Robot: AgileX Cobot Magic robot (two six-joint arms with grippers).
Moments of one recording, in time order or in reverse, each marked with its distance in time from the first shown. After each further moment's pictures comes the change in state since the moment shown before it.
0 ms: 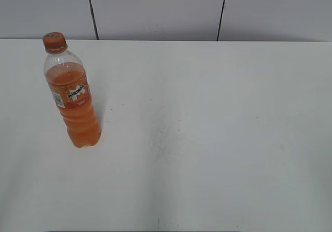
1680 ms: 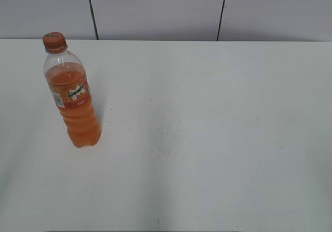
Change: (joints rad) left arm 0.000 0.150 -0.080 -0.036 -0.461 0.002; right arm 0.000 0.000 0.000 0.000 -0.001 0.000
